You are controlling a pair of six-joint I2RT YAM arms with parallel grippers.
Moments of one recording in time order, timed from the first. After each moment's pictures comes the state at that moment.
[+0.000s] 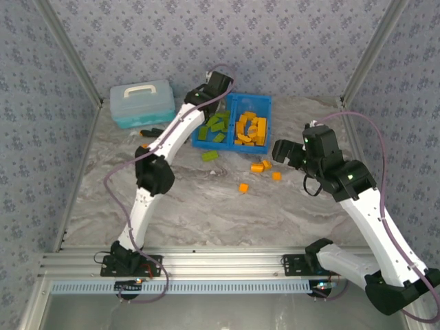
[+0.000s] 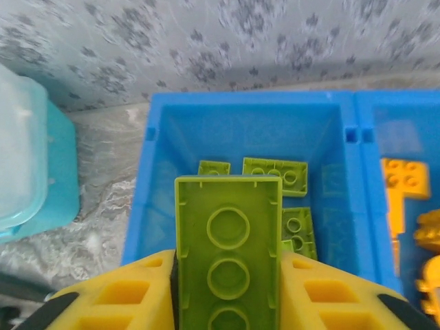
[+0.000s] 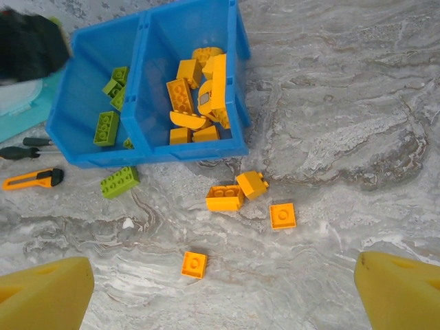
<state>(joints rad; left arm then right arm) -0.59 2.45 2.57 -0.92 -0.43 -0.30 0.46 0.98 1.27 -0.98 0.20 0.57</state>
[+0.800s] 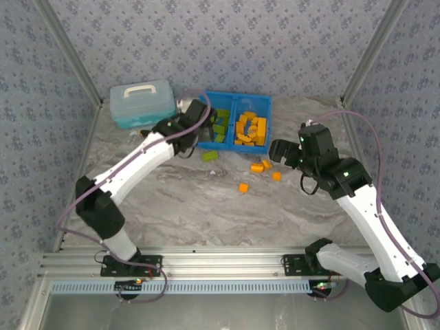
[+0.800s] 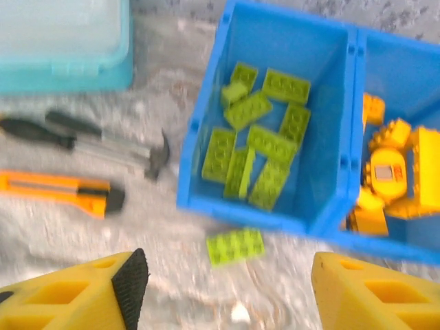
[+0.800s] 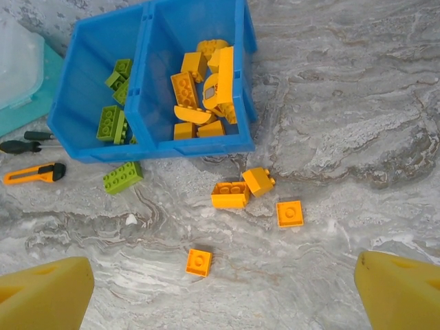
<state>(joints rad) -0.71 1.64 1.56 -0.81 -0.43 -0.73 0.48 1.02 1.27 -0.97 0.20 0.58</state>
